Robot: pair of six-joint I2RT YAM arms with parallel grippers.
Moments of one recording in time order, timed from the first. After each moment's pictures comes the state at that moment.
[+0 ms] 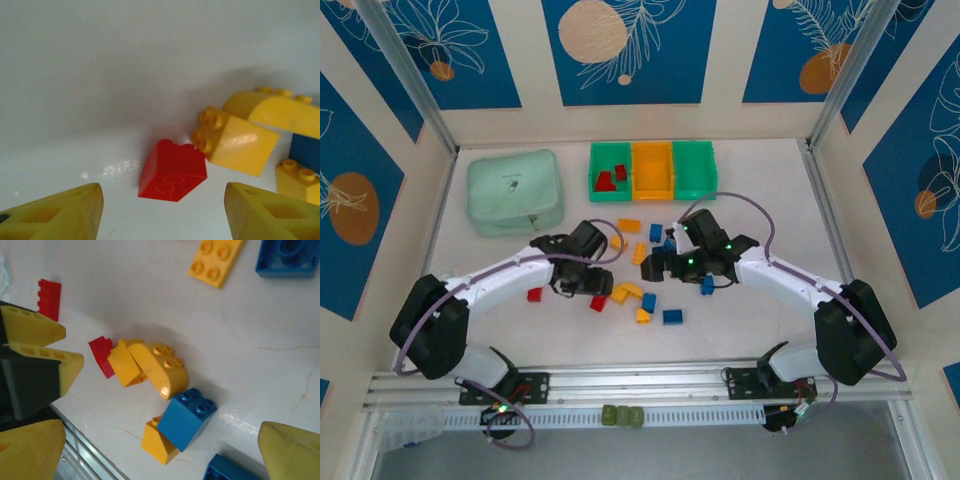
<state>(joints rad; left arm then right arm) -0.70 1.45 0.91 -0.74 0.07 -0.55 0.60 1.37 0.84 -0.47 -0.44 0.55</state>
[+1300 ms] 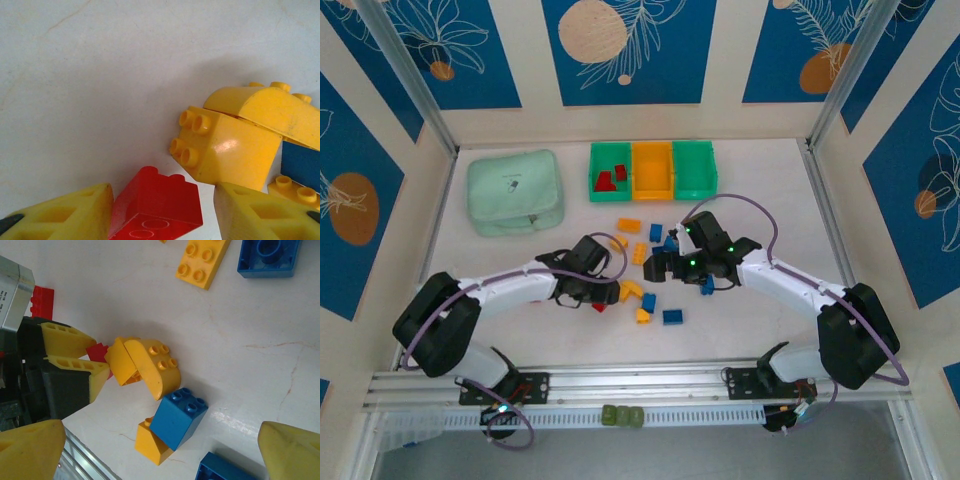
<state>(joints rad) -0.73 1.47 0.76 -0.45 0.13 -0.54 0.60 1.35 0.83 -0.47 -0.41 0.56</state>
